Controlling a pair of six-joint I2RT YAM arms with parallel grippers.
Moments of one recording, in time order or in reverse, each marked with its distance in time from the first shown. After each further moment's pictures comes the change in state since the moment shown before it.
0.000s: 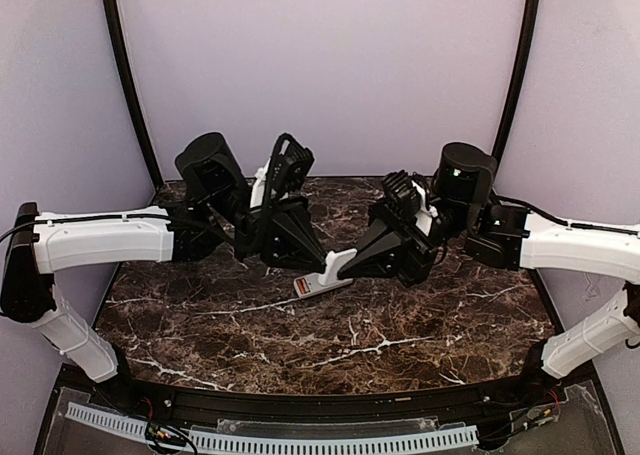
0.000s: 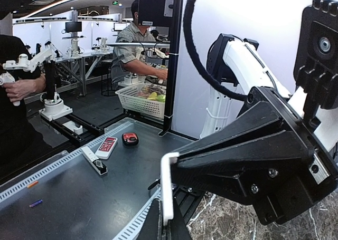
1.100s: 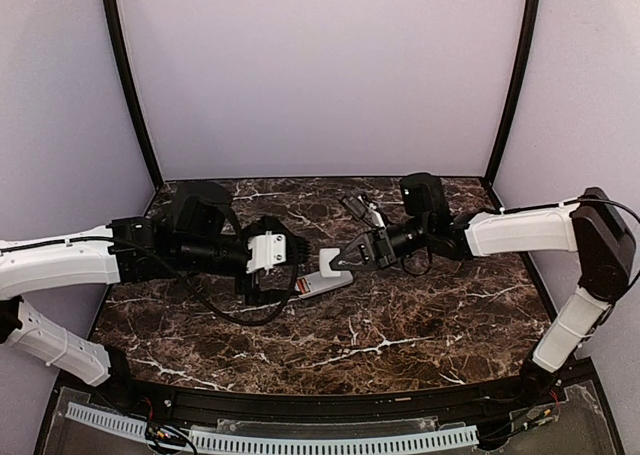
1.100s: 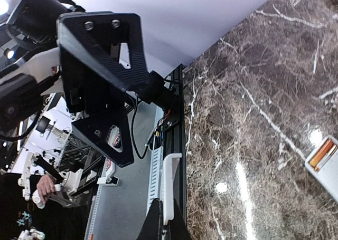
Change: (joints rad) left arm -0.034 -0.306 -0.183 -0.944 -1.210 1.245; right arm -0.254 0.314 -0.043 -0.072 0.030 0.518
